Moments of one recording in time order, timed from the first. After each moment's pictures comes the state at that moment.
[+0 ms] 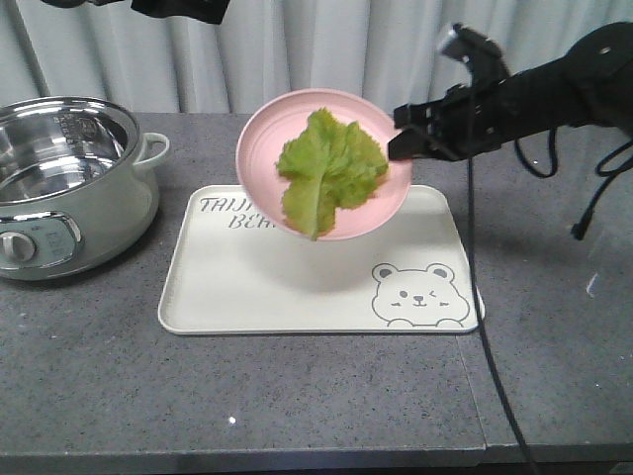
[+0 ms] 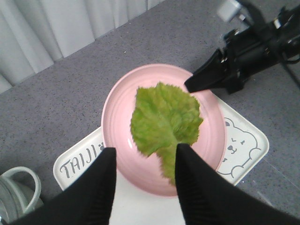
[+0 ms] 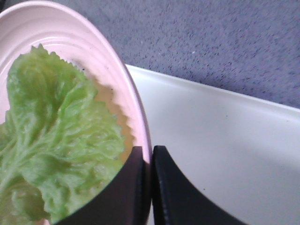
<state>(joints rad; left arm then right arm) -0.42 1.68 -2.21 -0.19 1.27 0.18 0.10 1.96 -1.72 0.83 0.89 -0.58</state>
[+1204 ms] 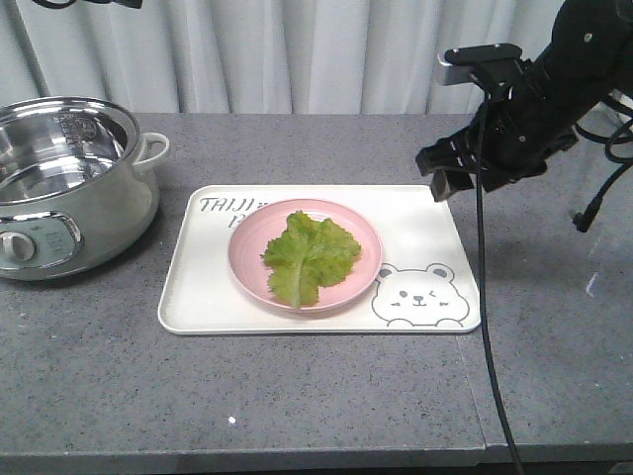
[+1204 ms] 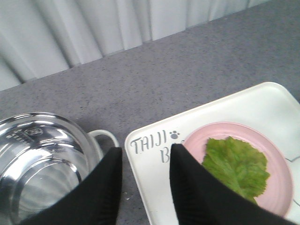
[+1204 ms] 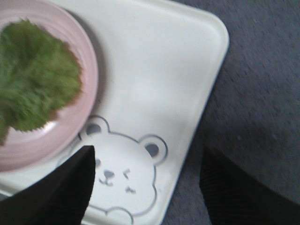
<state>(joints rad) -0.42 1.68 -2.20 0.17 1.28 -0.10 0.21 1.80 -1.72 0.10 1.15 -0.13</state>
